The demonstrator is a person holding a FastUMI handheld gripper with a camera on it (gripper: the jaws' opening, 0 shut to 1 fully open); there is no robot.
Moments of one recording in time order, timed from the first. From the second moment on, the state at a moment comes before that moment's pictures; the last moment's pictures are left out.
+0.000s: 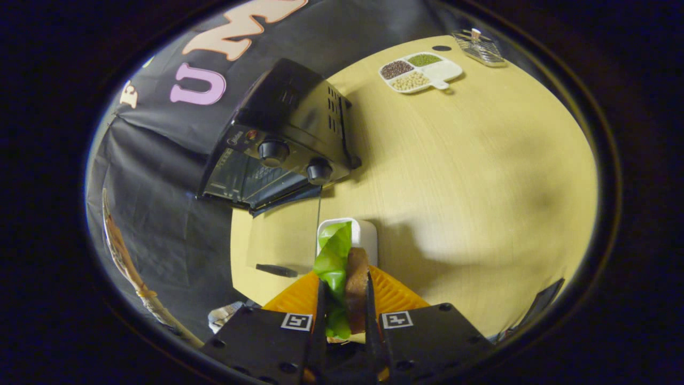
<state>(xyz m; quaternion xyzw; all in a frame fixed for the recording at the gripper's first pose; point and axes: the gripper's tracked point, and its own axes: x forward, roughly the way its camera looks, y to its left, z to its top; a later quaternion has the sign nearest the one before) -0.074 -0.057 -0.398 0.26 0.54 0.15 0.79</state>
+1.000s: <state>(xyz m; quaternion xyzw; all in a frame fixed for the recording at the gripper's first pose) -0.019 0.100 -0.339 0.57 0.34 0.09 0.74</state>
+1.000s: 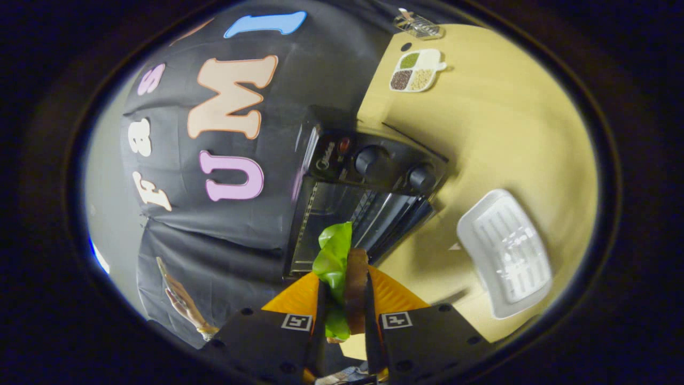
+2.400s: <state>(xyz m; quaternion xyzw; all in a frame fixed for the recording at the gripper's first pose) 0.113 0.123 -0.388 0.54 0.21 -0.06 0.81</state>
